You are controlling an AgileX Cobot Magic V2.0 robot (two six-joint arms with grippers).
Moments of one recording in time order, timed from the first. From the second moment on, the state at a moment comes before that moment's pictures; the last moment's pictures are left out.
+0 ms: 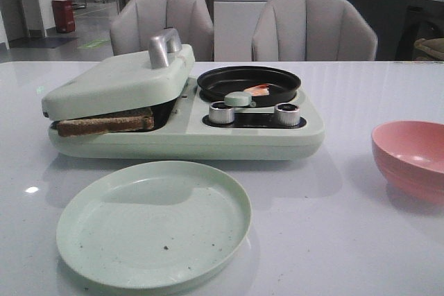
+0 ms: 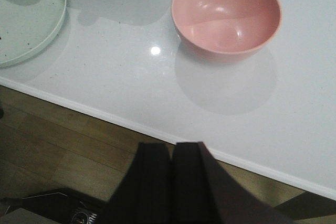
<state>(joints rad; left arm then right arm) -0.30 0.16 -0.34 -0.22 0.39 0.22 0.38 0.28 -0.51 -0.07 1.00 0.16</state>
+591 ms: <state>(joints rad) -0.20 0.00 0.00 0.03 0.14 -0.11 0.38 0.28 -0.50 -0.07 1.00 0.16</state>
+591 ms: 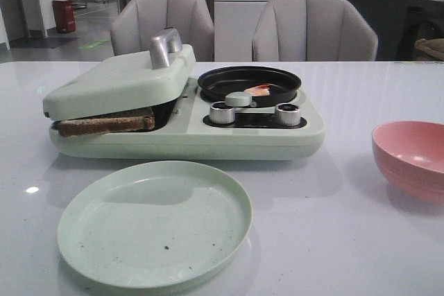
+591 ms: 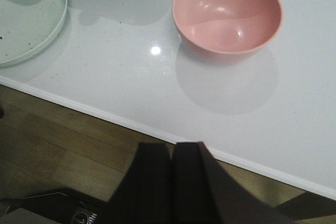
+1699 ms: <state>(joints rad) -0.11 0.00 0.00 0.03 0.04 -0.05 0.38 0.28 -0.50 -0.08 1.00 0.16</state>
